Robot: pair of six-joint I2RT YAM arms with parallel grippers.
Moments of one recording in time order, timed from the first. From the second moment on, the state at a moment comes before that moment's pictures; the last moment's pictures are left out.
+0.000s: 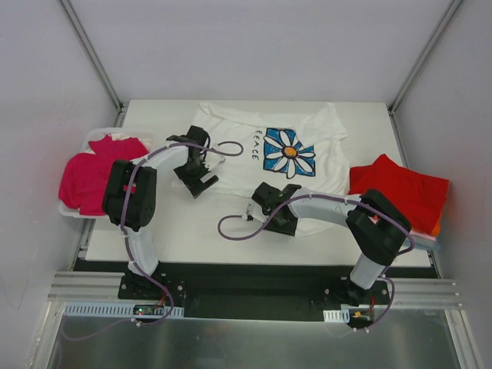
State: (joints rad) left arm -0.31 1.88 1.32 -0.80 -0.01 0.57; right arm 0.93 1.71 1.02 -0.78 0.17 -0.47
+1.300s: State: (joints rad) left arm -0.31 1.70 1.19 -0.81 0.04 0.58; right arm 0.95 1.47 1.01 -0.98 0.08 -0.47
